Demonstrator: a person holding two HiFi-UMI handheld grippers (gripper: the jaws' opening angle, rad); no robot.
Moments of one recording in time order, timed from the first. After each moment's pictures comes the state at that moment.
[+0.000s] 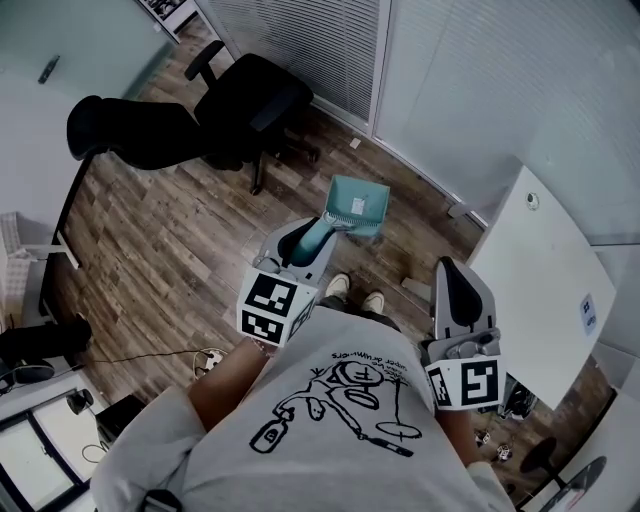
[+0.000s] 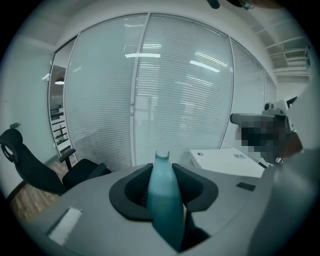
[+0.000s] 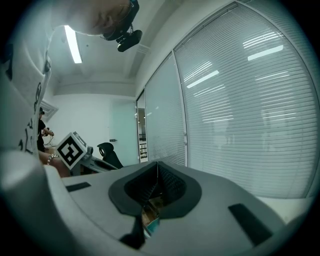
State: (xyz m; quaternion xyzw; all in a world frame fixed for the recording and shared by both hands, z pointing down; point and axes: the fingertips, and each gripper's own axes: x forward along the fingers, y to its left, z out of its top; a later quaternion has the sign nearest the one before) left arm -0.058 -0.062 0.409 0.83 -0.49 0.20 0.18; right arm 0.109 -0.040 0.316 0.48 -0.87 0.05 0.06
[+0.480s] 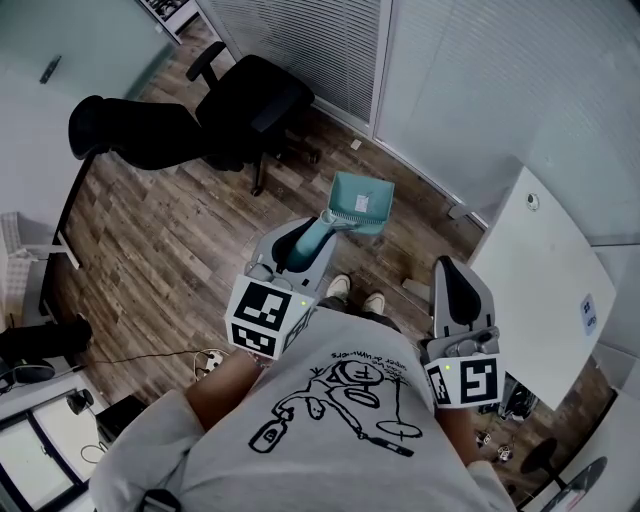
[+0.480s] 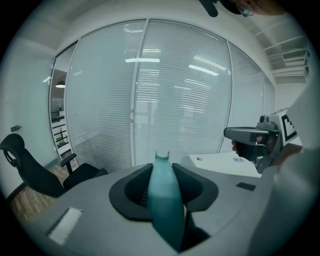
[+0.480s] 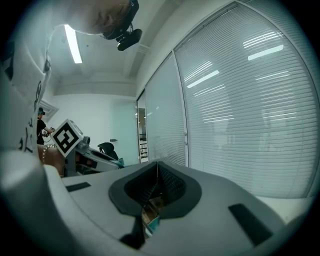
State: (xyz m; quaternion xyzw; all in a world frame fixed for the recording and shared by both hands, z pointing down) left arm -0.058 -0.056 0.373 0.83 -0.49 0.19 0.16; right arm 0.106 -0.039 0.316 0.48 -0.88 0.05 0.06
